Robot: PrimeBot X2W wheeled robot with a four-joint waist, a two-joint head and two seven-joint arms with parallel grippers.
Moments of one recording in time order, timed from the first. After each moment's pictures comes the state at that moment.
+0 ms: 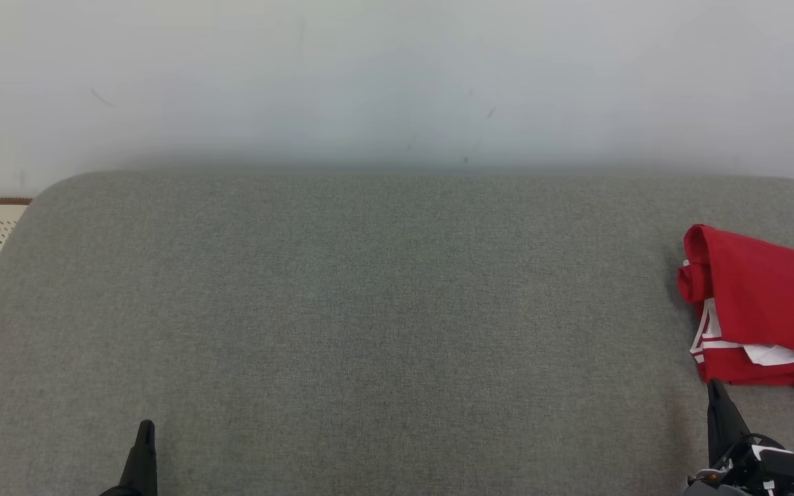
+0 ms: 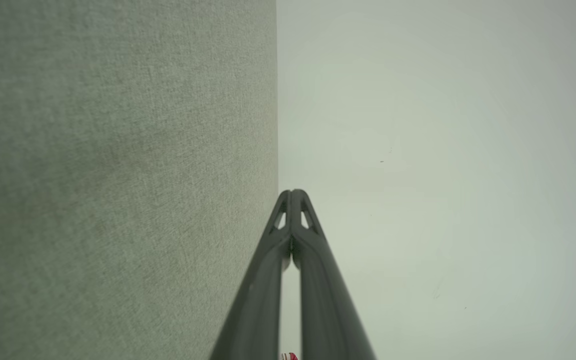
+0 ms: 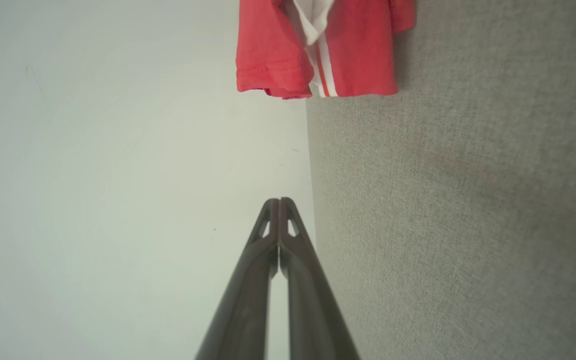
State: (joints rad) left arm -0.15 0.05 0.09 0.29 -1.61 -0.13 0.10; right arm -0.13 -0.05 -0.15 0.27 1.60 0.13 0.13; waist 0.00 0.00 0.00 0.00
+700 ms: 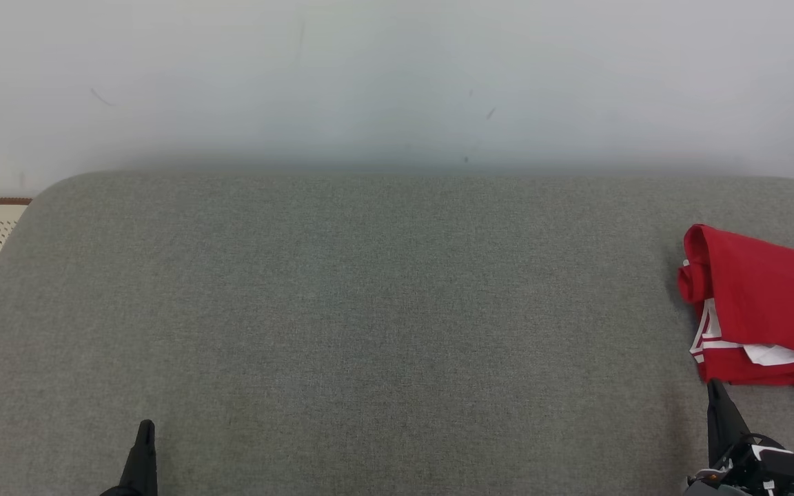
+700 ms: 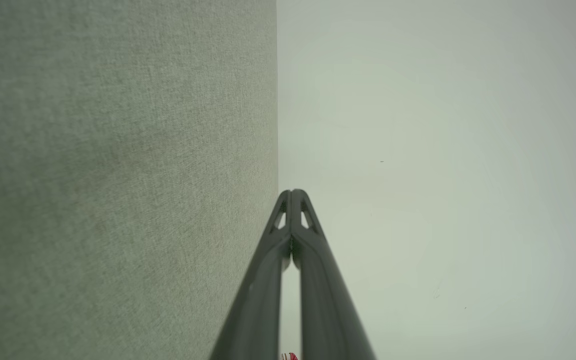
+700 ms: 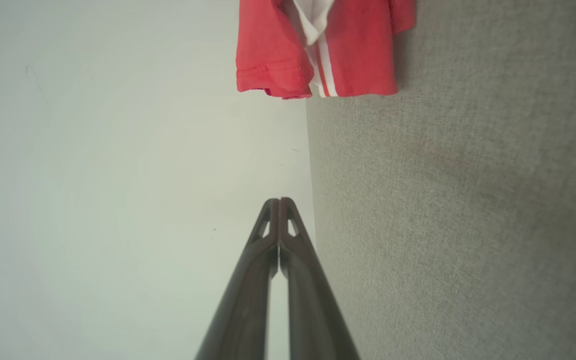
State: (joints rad) left arm -0.15 0.05 0.09 0.29 -1.61 -0.13 0.10; right arm -0.13 -0.05 -0.15 0.27 1.60 0.13 0.13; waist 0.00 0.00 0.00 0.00
